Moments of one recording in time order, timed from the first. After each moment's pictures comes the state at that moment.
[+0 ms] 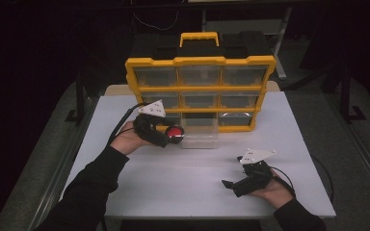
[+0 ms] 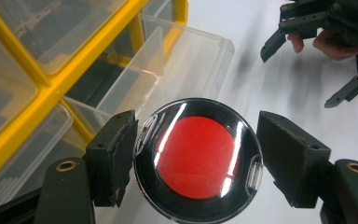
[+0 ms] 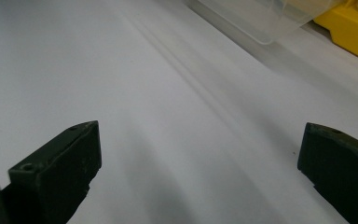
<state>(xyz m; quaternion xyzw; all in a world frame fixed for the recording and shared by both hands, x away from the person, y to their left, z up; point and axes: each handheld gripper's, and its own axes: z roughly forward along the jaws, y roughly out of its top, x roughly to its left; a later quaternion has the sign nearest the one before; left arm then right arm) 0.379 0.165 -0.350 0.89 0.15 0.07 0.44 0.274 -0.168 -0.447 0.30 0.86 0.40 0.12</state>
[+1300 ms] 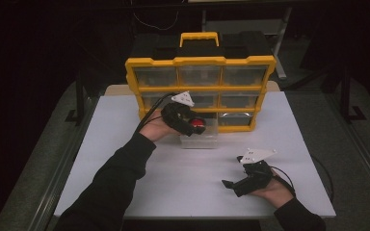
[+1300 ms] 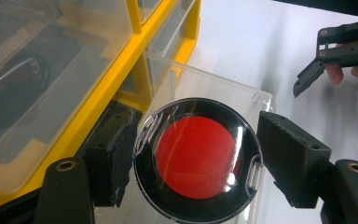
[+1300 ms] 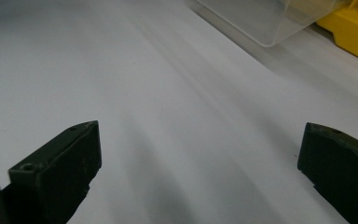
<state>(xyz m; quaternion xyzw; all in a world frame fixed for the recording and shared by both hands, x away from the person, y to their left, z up) 0.420 0.095 -0.360 0.90 0.14 0.06 0.42 0.275 -0.170 -0.447 0.30 0.85 0.41 0.11</state>
